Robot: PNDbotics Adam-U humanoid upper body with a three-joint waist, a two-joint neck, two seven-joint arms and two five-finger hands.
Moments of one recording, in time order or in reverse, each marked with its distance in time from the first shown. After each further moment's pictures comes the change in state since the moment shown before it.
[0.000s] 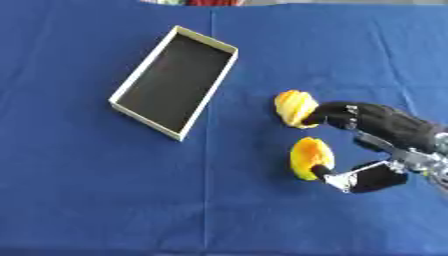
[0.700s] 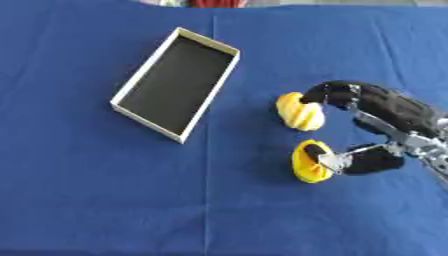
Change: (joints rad) left arm 0.000 0.000 0.000 0.000 0.000 -0.002 0.001; right arm -0.037 -0.008 -0.020 0.000 -0.012 -0.012 -0.067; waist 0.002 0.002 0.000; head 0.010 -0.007
